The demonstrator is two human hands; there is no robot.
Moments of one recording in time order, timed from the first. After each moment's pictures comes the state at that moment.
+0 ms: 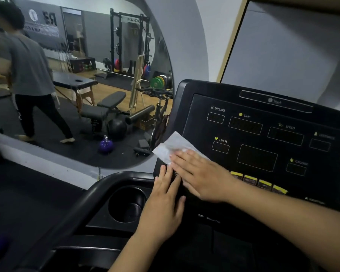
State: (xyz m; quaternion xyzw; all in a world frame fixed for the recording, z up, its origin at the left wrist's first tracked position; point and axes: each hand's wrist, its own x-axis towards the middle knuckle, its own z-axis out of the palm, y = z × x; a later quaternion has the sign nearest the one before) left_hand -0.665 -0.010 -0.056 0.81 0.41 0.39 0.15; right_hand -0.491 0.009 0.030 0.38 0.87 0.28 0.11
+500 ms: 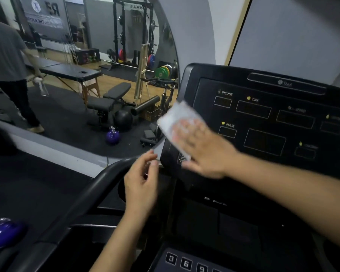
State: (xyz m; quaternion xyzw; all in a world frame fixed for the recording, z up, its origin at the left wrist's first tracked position) left_hand -0.704 -0.007 -0.042 0.54 0.44 0.63 0.34; right_hand -0.506 0.024 0.044 0.46 0.83 0.29 0.12
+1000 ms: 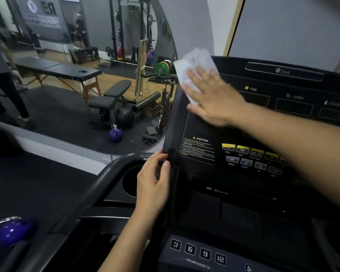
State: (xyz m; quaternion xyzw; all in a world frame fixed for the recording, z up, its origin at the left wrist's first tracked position) left_hand -0.697 -0.024 -0.049 0.60 0.45 0.57 0.34; right_hand -0.493 0.068 0.126 0.55 0.76 0.33 0.08
